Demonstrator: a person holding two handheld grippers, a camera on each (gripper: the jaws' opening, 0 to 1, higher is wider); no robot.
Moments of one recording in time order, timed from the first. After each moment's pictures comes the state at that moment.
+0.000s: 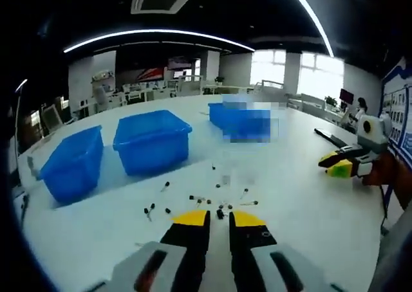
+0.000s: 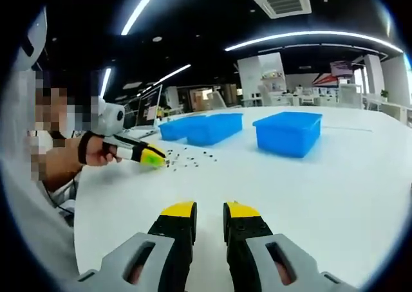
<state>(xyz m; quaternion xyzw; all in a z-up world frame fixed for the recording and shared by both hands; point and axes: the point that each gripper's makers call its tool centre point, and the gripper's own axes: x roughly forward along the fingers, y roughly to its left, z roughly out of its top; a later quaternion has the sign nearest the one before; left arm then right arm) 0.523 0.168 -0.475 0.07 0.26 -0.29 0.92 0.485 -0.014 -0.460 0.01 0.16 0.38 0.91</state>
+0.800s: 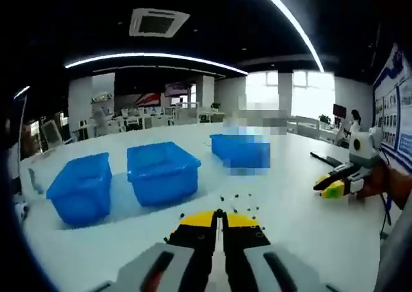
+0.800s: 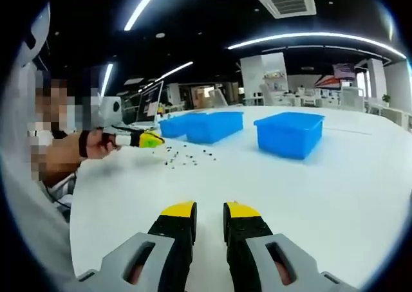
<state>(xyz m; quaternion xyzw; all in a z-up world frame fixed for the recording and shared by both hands) 0.544 0.191 -0.415 -0.02 0.11 -0.30 0.95 0.490 -0.010 -0.461 -0.01 0.16 0.39 0.91</state>
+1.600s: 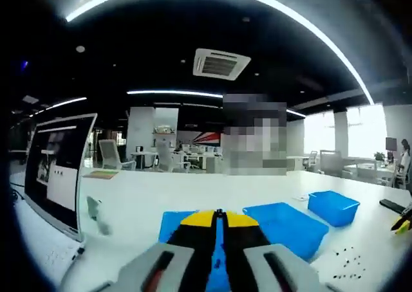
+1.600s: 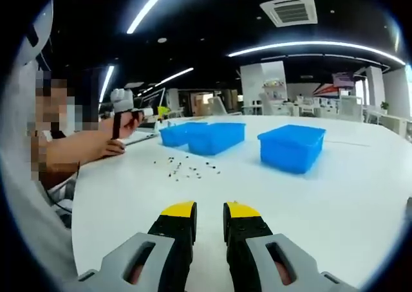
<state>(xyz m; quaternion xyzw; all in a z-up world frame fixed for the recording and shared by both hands) 0.654 0.359 -0.364 -0.03 0.02 -0.10 0.99 0.487 -0.003 -0.442 -0.01 0.14 0.38 0.92</state>
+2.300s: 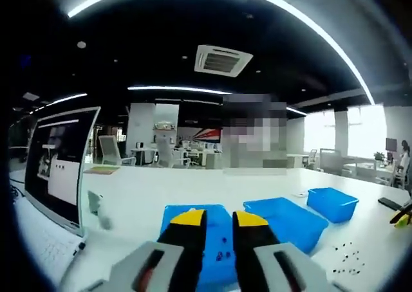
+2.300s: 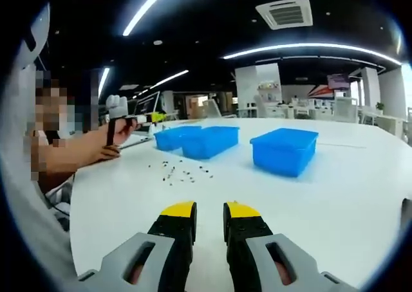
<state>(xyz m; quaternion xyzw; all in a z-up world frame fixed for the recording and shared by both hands) 0.640 0.358 -0.367 -0.02 0.03 -0.11 0.99 0.493 -0.011 -0.436 -0.01 0.13 0.36 0.92</state>
